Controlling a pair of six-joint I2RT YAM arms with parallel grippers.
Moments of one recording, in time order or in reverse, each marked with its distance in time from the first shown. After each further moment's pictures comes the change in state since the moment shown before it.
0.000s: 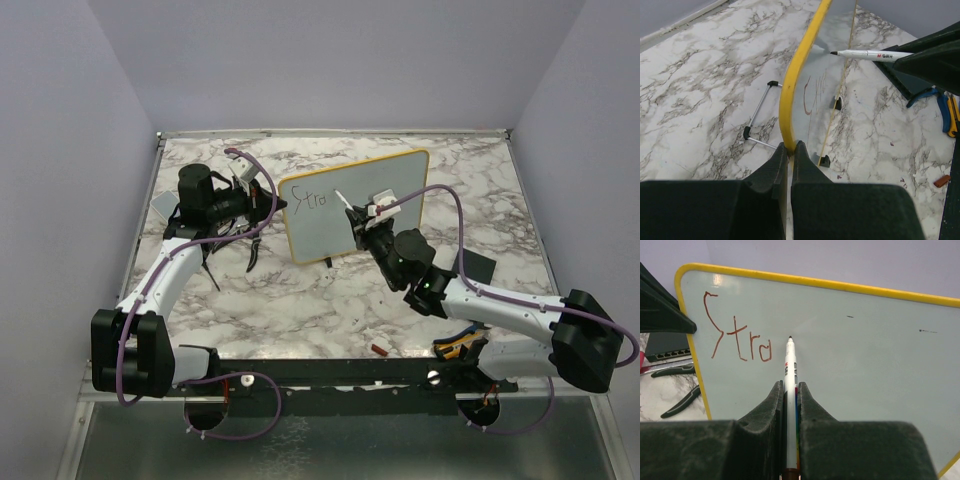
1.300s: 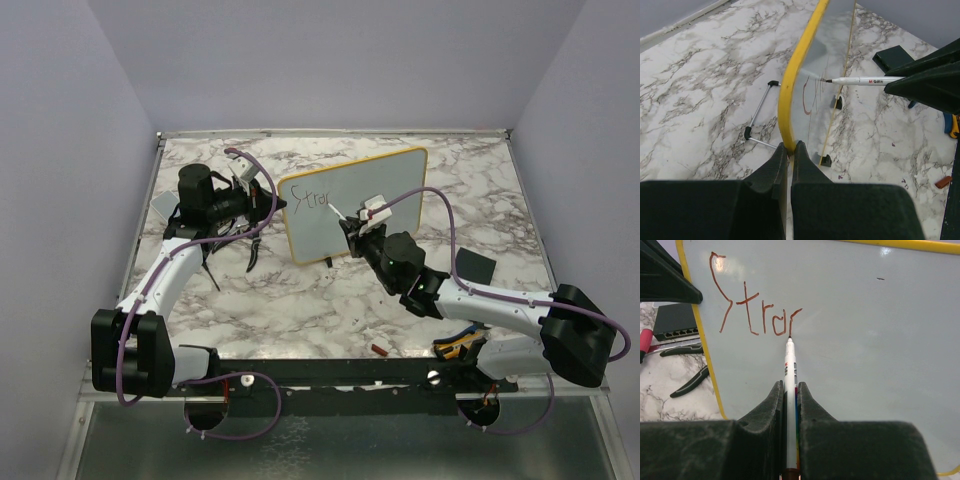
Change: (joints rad) left arm 0.000 0.000 0.000 -0.001 -0.008 0.000; right arm 0.000 0.037 -0.018 -0.023 -0.018 0.059
